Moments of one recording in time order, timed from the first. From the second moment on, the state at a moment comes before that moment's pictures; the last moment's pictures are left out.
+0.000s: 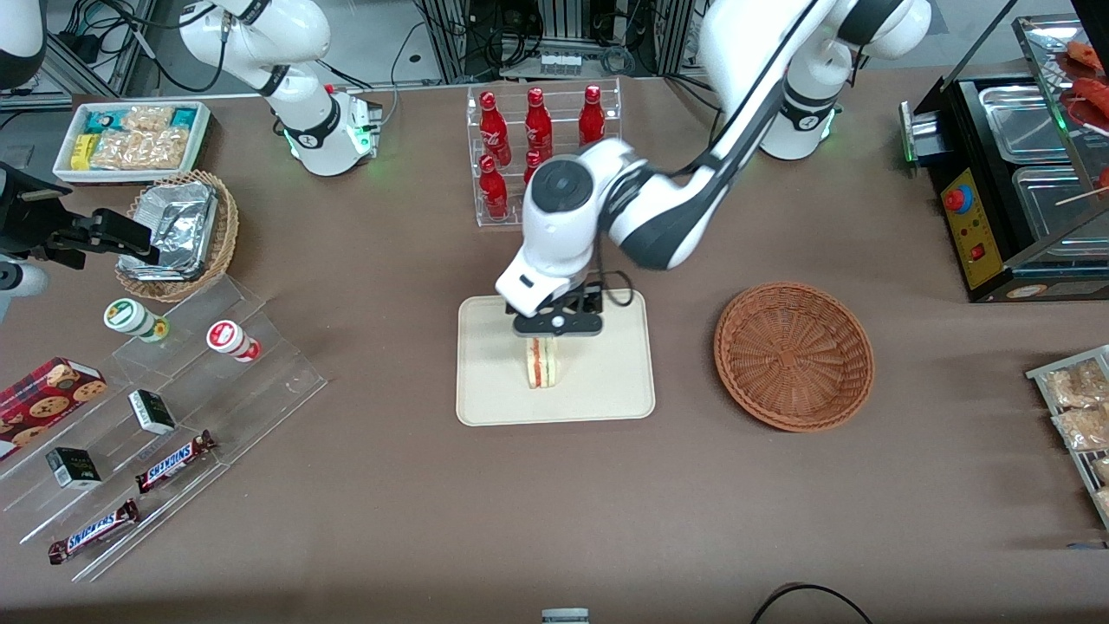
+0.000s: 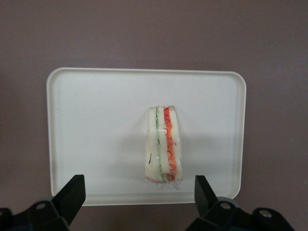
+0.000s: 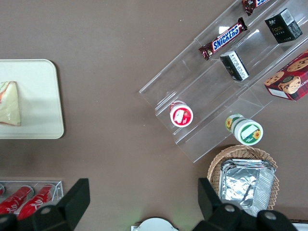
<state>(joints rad) -0.61 0.53 -0.20 -1.41 0.11 2.05 -0.90</state>
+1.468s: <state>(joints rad) -0.02 0.03 -0.11 -1.54 0.00 1.51 -0.19</state>
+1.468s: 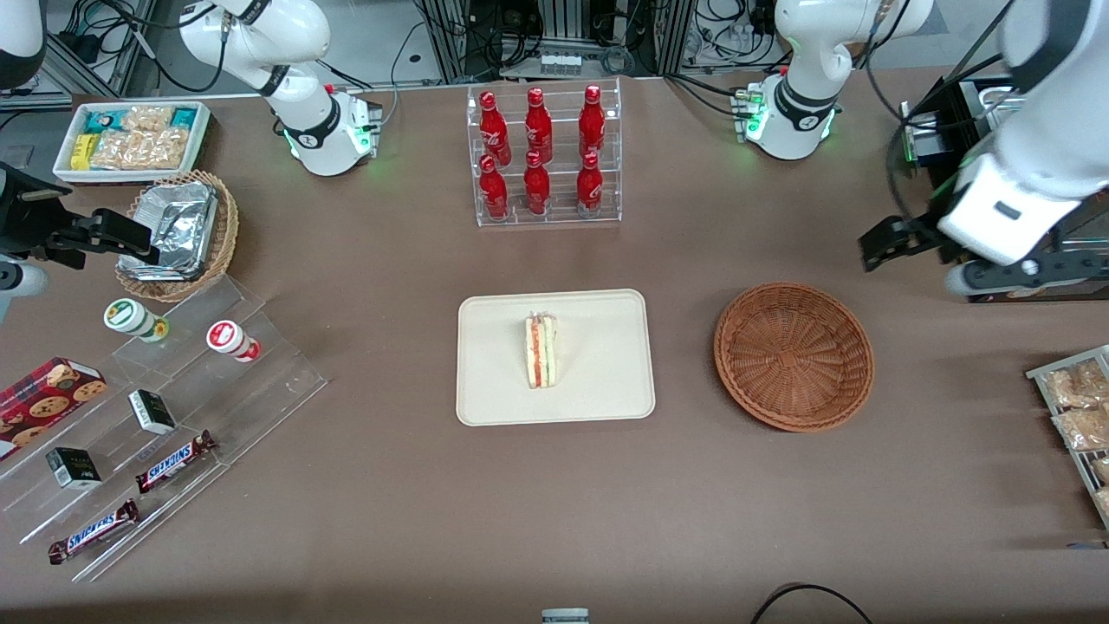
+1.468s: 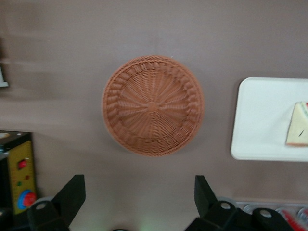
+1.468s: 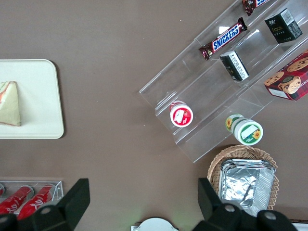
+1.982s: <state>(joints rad) -0.09 0.03 0.01 -1.52 -0.01 1.50 -0.09</state>
